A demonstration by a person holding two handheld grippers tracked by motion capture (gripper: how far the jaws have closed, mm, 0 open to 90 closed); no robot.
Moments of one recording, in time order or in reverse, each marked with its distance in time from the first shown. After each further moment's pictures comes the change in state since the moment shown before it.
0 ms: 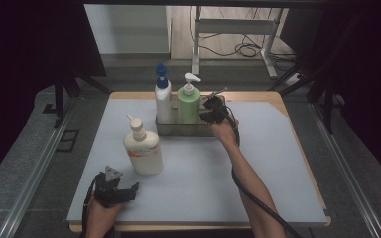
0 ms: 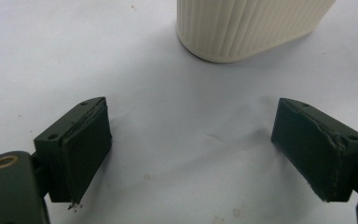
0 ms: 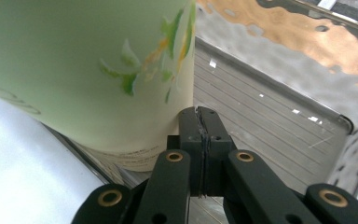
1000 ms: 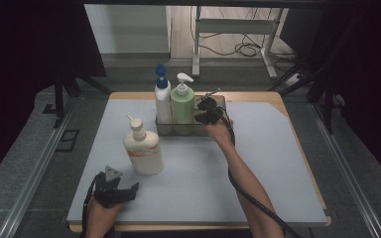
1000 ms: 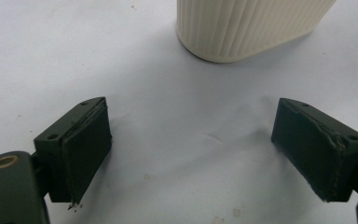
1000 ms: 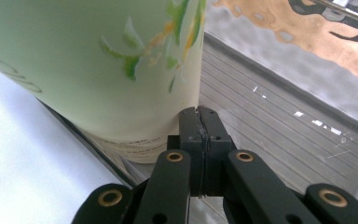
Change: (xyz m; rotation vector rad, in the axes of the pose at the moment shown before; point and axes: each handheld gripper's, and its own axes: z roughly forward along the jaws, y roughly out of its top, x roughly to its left) left arm 0.000 0.000 0.000 0.001 0.000 0.001; right arm 0.015 0.006 0.007 0.016 0.018 -0.031
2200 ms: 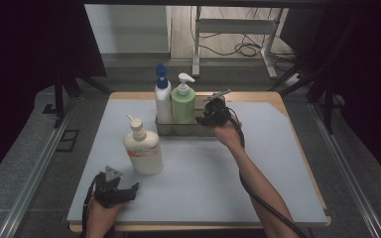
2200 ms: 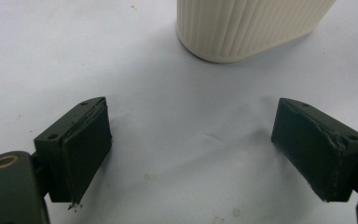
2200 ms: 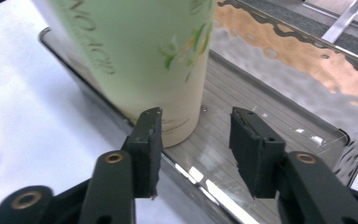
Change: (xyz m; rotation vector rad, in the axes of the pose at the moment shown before) left arm 0.000 0.000 0.000 -0.001 -0.001 -0.001; right arm 0.001 -0.010 -0.039 -0.088 0.021 -0.051
